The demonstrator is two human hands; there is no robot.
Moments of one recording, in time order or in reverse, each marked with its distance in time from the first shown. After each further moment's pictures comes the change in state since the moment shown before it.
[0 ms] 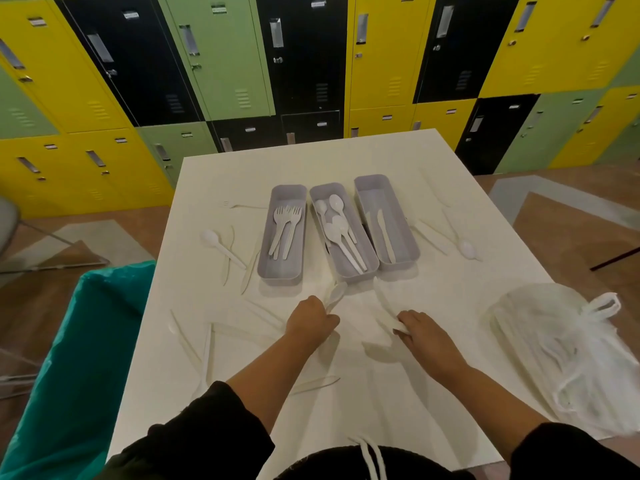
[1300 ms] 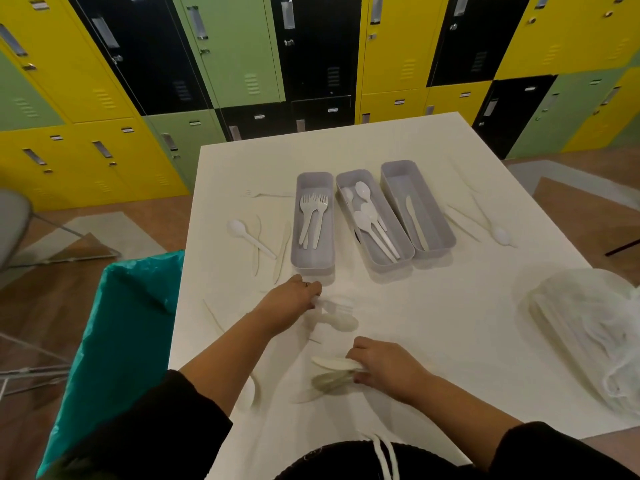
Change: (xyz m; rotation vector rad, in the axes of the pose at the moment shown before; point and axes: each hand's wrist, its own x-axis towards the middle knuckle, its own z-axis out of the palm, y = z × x) left_hand 0.014 -0.095 -0.068 0.517 0.049 0.633; right_hand -0.002 -0.115 0.053 -0.133 -0.318 -0.341
